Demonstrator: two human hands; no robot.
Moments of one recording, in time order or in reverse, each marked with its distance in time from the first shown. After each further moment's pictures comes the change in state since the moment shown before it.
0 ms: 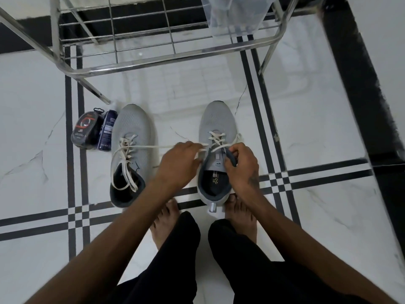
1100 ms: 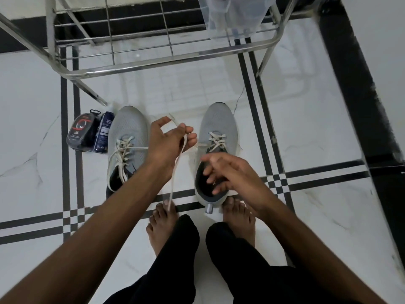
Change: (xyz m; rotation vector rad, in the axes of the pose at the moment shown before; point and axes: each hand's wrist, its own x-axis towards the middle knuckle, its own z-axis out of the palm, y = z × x) left_hand 0.020 0.024 -0.051 -1.580 0.352 -0.634; right_hand -0.037 -0.063 -0.064 0.671 -0.627 0.101
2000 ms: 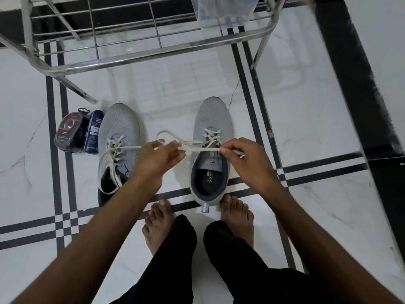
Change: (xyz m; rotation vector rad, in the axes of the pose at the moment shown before) left_hand 0.006 -0.024 -0.027 0.195 0.053 -0.210; right_hand 0.034 0.019 -0.042 -0.663 0.336 -0.166
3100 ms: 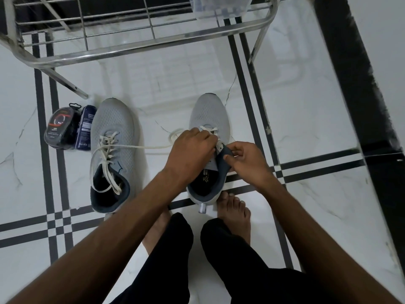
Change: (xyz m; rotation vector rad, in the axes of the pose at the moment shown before) left_hand 0.007 -0.024 0.054 1.605 -0.187 1.301; right_hand 0.011 0.041 0.014 0.167 -0.059 0.252
